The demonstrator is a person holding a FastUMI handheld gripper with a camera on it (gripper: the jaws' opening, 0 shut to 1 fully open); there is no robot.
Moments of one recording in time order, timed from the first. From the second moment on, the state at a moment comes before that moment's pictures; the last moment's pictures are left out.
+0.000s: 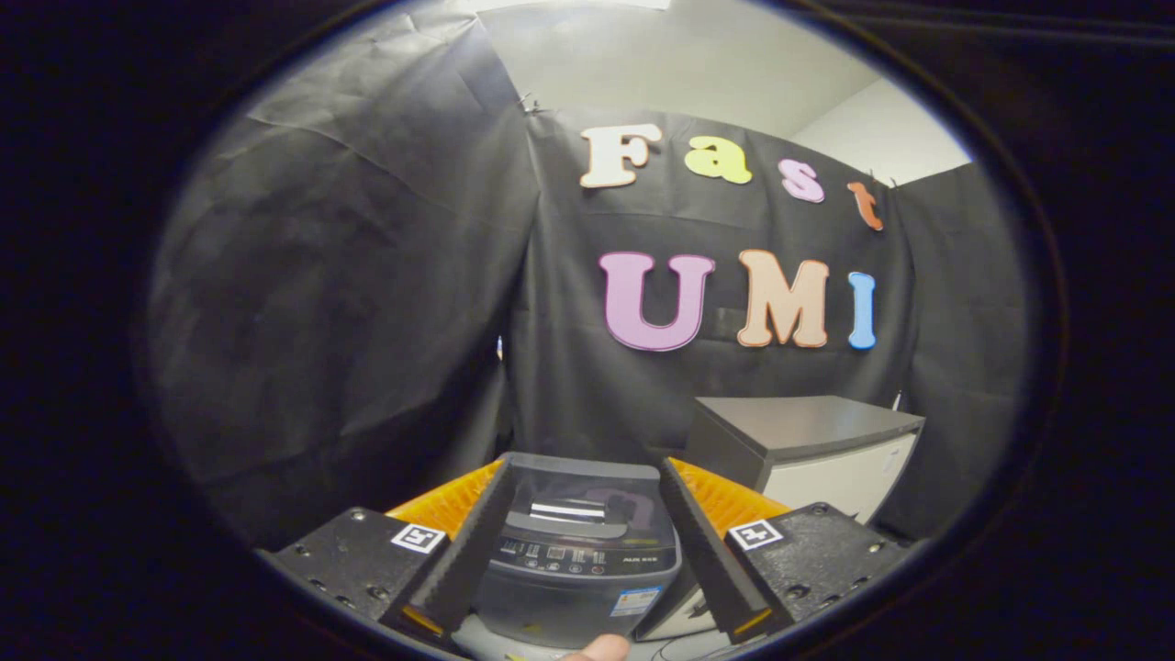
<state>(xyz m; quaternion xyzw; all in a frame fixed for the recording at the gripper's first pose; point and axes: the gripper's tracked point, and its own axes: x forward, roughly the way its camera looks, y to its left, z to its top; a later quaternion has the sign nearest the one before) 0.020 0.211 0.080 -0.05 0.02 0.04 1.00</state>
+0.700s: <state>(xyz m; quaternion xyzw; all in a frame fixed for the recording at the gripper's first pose) 0.013 0.178 0.034 -0.02 0.01 0.06 1.00</state>
